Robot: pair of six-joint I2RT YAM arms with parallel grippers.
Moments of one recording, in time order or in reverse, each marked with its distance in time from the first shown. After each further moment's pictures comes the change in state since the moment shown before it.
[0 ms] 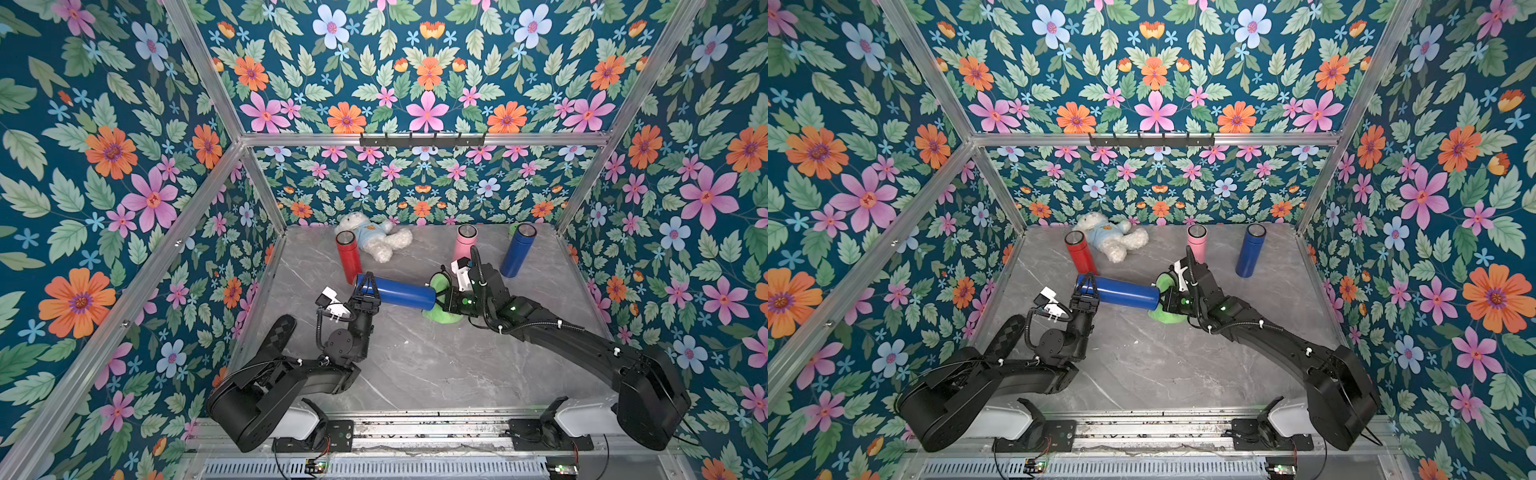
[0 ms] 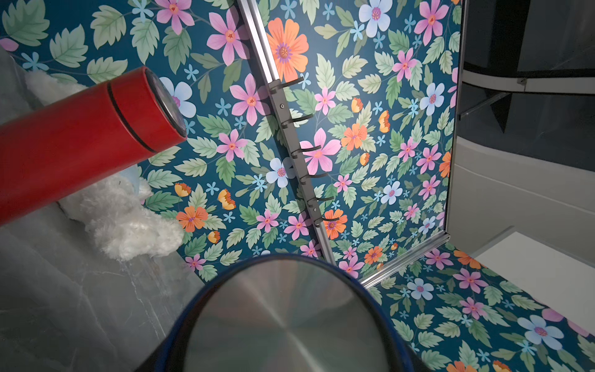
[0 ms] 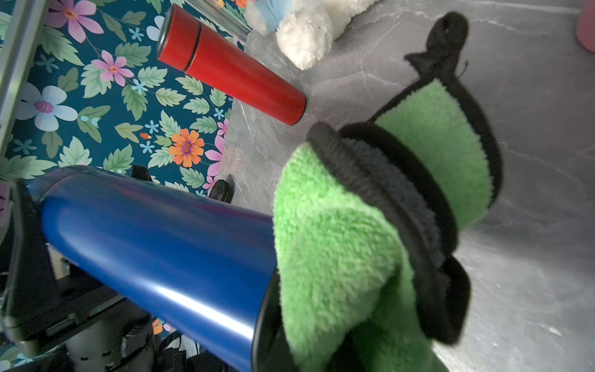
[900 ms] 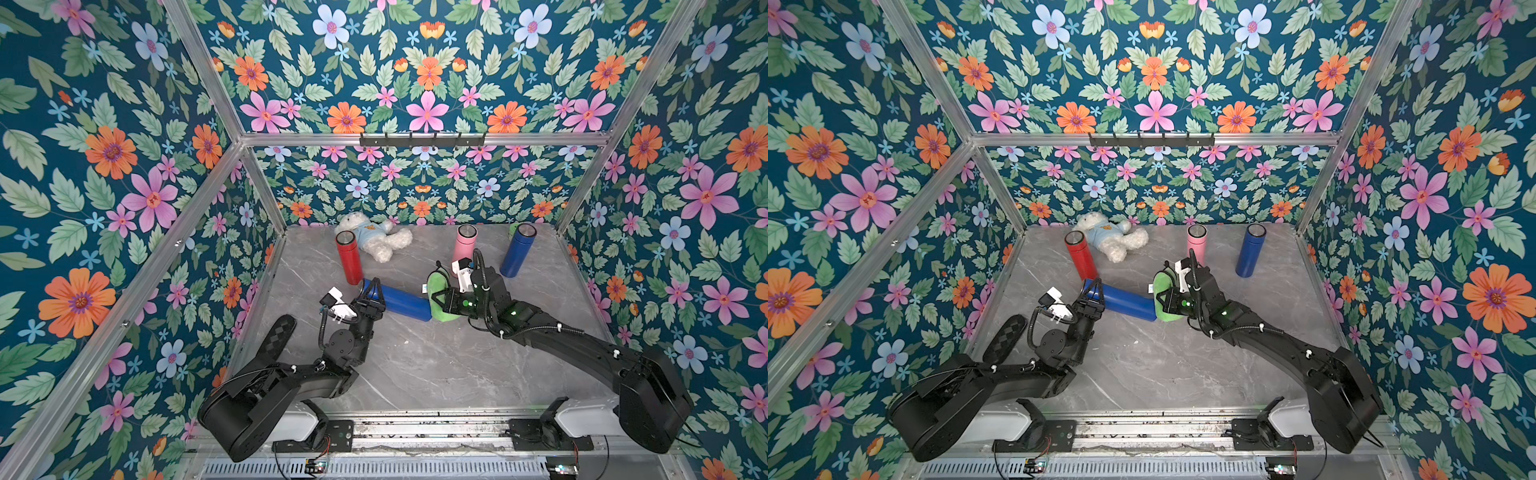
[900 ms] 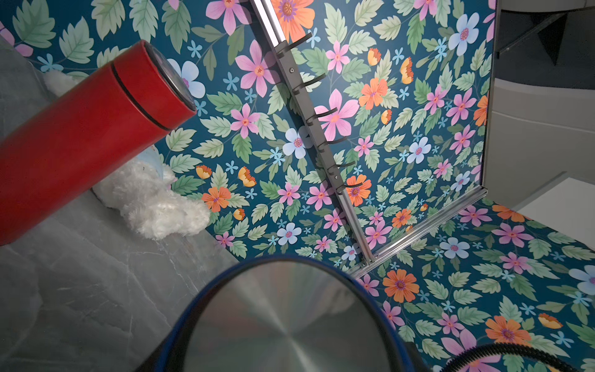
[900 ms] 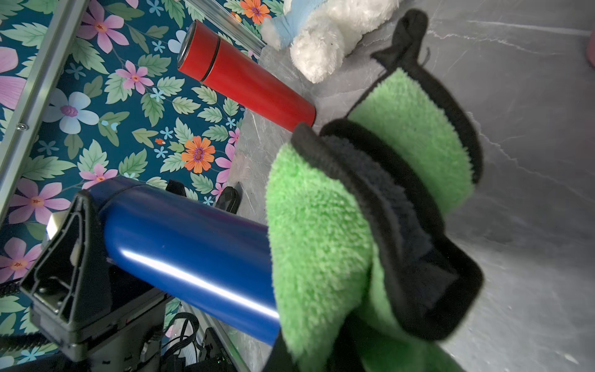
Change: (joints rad) left arm -0.003 -0.076 -0.027 -0.120 0.054 0.099; right arm -0.001 -0.021 -0.088 0.124 0.008 -0.008
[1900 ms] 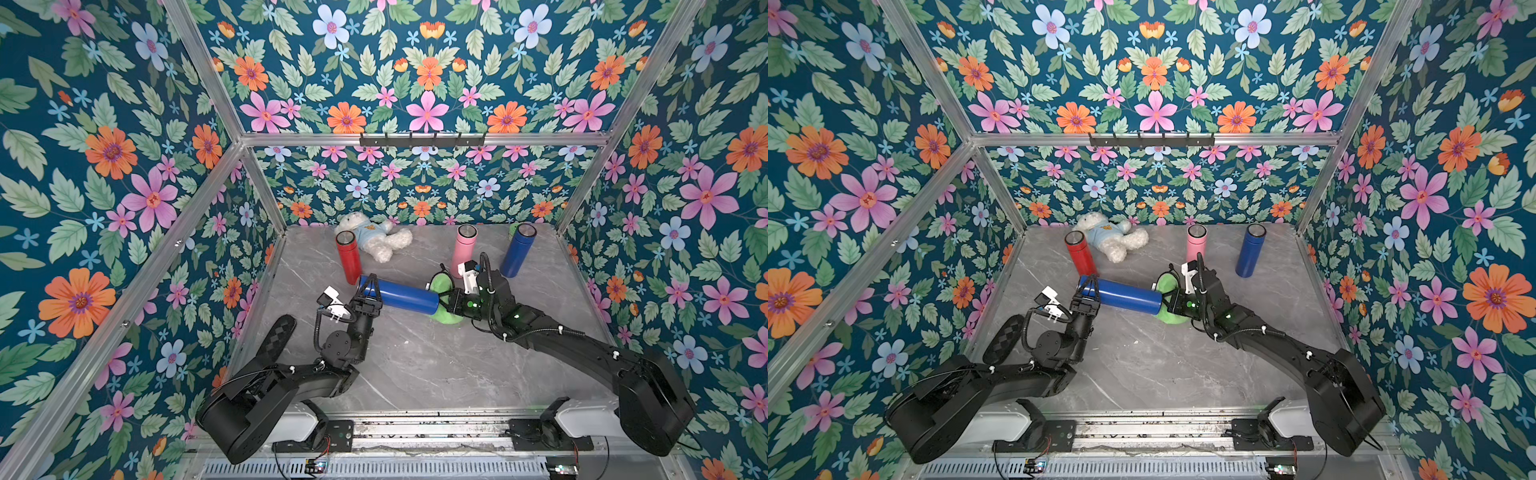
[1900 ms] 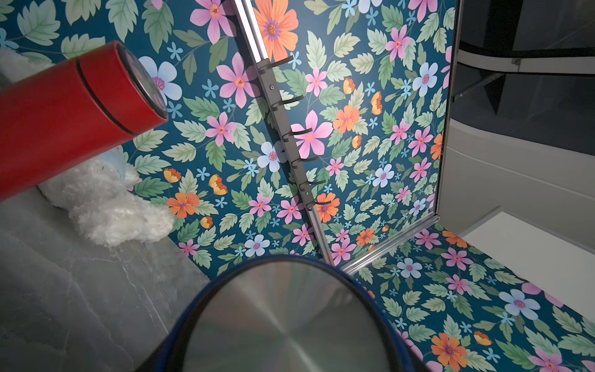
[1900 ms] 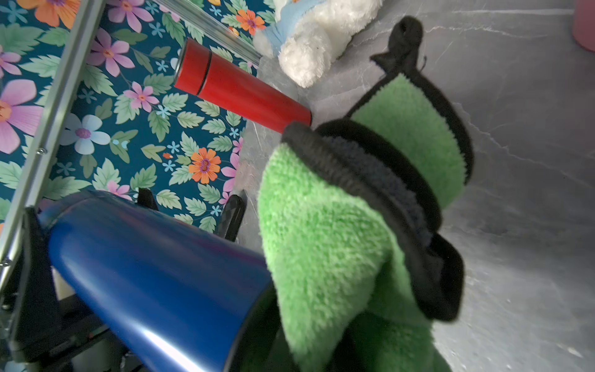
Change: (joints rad) left arm 0.000 0.006 0.014 0.076 0.006 -0.079; right arm -0.047 -0.010 -0.052 0.085 -0.053 0.073
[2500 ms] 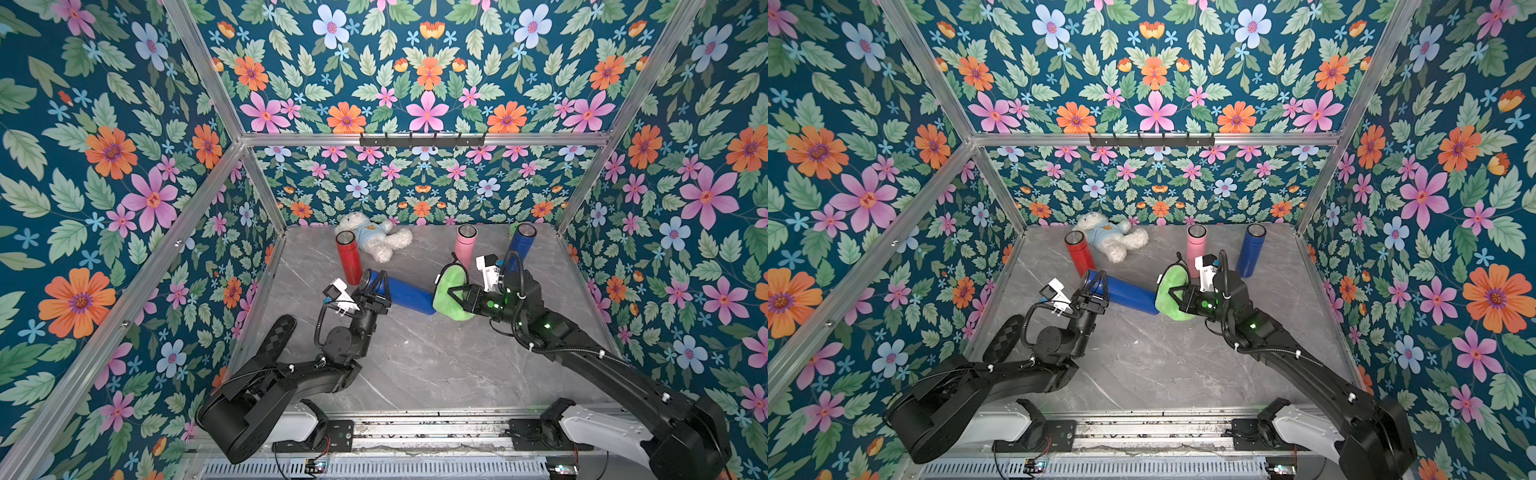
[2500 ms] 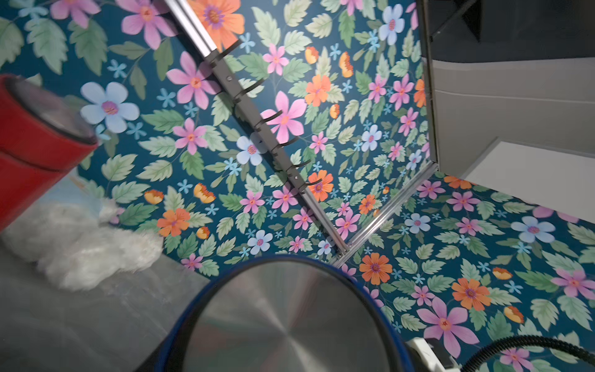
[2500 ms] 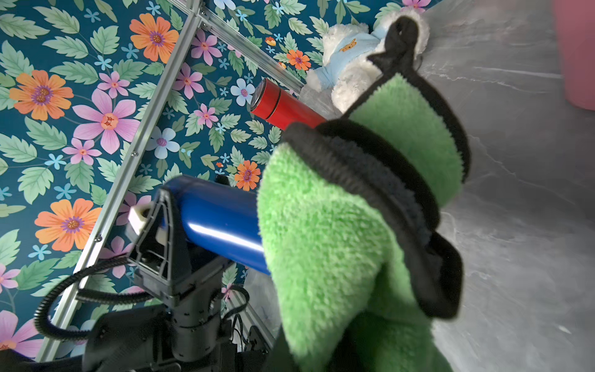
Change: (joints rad) left arm -0.001 -0.019 0.109 -0.039 0.126 0.295; right arm -0.021 -0.293 -0.011 -0.173 -0.006 -0.014
